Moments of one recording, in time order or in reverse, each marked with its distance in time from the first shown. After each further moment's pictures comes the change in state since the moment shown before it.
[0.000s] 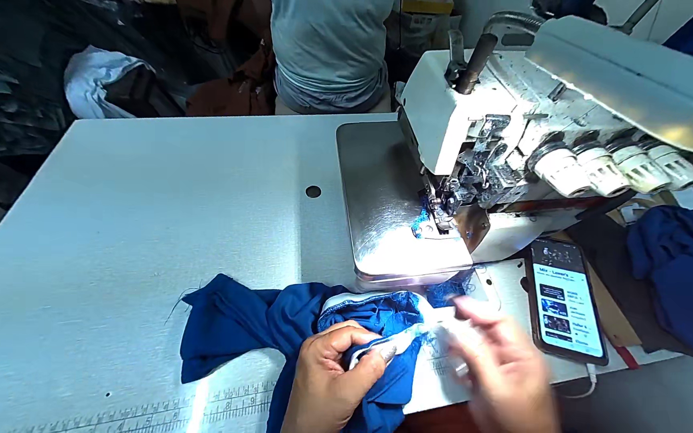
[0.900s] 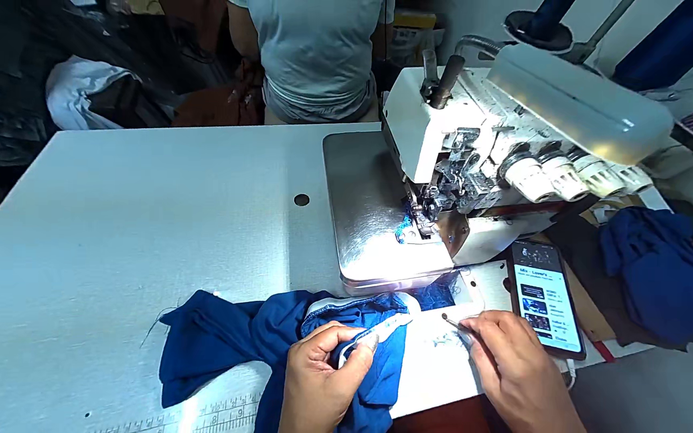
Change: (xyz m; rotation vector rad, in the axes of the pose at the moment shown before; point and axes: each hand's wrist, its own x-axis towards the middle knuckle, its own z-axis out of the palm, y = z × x) left_hand 0.003 0.000 0.010 0.158 0.119 0.014; right_hand 0.010 0.020 -0.062 -1.161 -0.148 -0.456
